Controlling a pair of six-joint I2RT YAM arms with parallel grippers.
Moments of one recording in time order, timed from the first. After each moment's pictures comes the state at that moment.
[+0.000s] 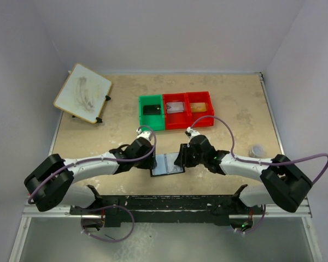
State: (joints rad) left arm -0.86 1.32 0.57 -0.14 -0.12 -0.70; right arm 0.77 1.33 0.48 0.08 -0.10 0.67
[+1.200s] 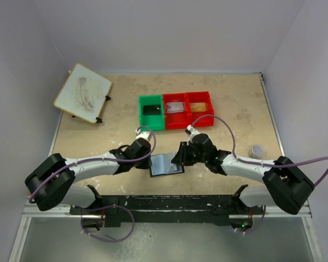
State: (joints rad) left arm -0.86 1.35 0.55 -0.12 -0.13 -0.70; right arm 0.77 1.31 0.47 0.16 -0.20 0.72
